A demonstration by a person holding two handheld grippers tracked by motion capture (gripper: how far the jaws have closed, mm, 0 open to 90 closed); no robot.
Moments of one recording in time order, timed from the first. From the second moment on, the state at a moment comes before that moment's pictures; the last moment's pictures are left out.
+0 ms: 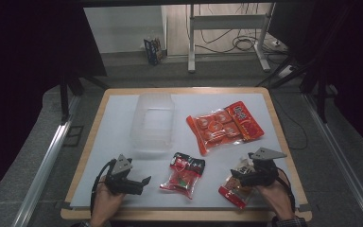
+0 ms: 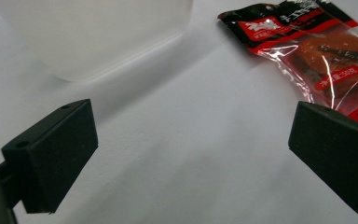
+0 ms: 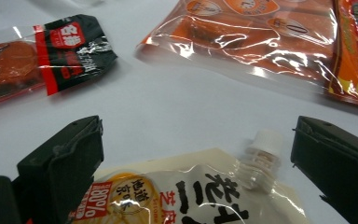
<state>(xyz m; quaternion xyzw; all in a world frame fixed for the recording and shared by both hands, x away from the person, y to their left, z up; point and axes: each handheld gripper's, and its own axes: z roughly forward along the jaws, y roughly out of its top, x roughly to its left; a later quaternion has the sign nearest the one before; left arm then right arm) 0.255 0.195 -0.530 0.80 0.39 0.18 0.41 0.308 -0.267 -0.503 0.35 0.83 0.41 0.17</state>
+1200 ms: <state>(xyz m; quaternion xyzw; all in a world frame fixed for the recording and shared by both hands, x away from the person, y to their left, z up) 0.262 0.195 -0.537 0.81 0.41 0.15 0.39 0.368 -0.310 -0.500 0.42 0.81 0.35 0.22</state>
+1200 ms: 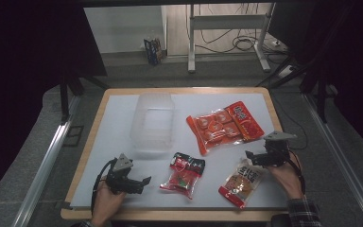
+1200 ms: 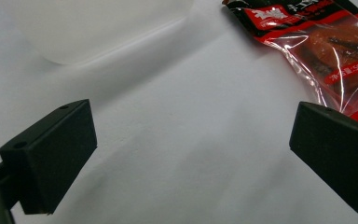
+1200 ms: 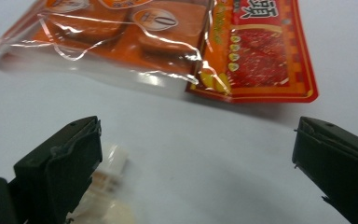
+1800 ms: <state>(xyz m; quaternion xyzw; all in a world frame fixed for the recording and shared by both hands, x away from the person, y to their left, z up) 0.269 0.197 -0.535 0.83 0.39 0.18 0.37 0.423 -0.327 -0.512 0.49 0.79 0.33 0.17</state>
